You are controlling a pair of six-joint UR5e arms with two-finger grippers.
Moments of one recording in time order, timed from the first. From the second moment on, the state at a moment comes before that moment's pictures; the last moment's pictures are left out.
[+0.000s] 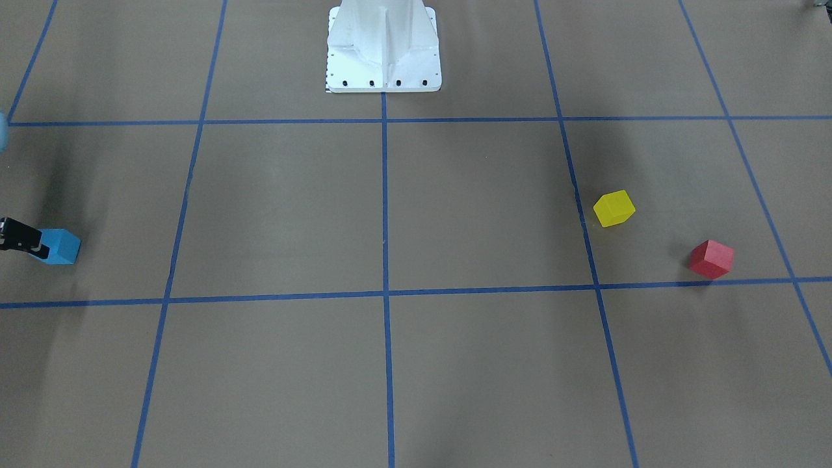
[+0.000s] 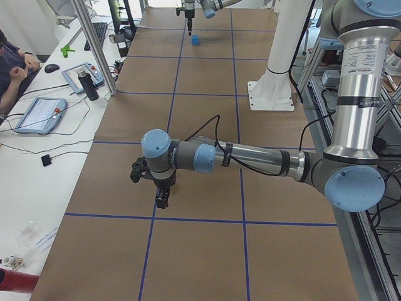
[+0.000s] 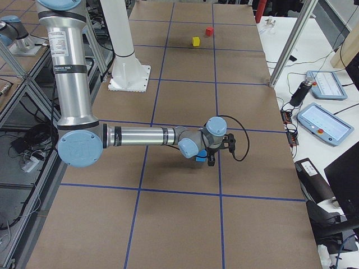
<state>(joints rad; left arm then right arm) -1.49 -1.60 -1.67 -1.55 -2.34 0.02 1.14 -1.50 1.44 -1.03 2.34 0.58</state>
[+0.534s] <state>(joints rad) -1.49 -1.60 -1.67 -1.55 -2.34 0.02 1.09 -1.53 1.45 -1.04 2.31 0.59</state>
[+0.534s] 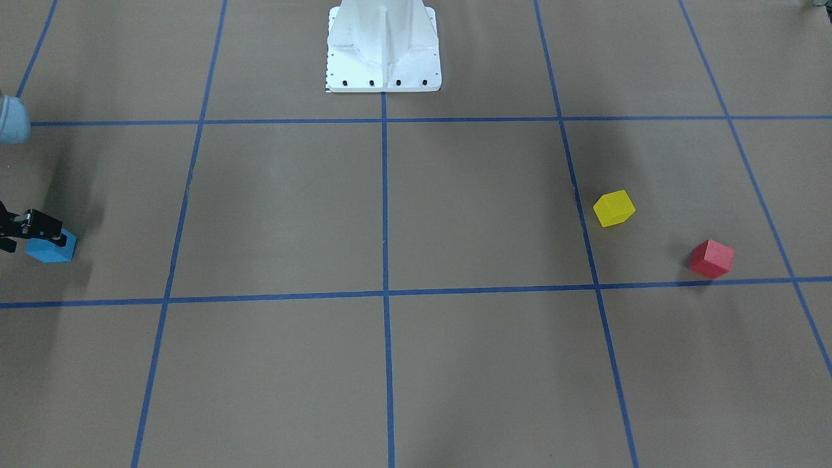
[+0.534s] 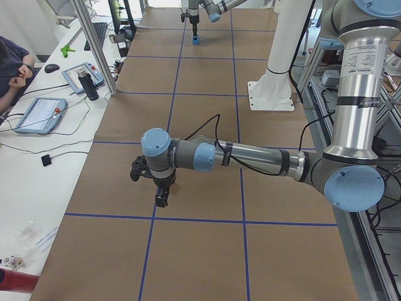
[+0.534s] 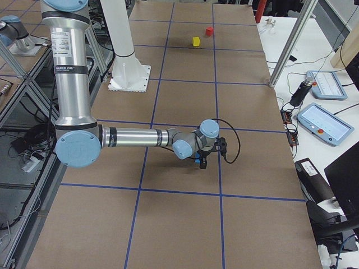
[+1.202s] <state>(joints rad) -1.49 -1.60 -1.67 -1.55 -2.34 0.02 1.06 -1.54 1.59 -1.24 2.27 0.59</state>
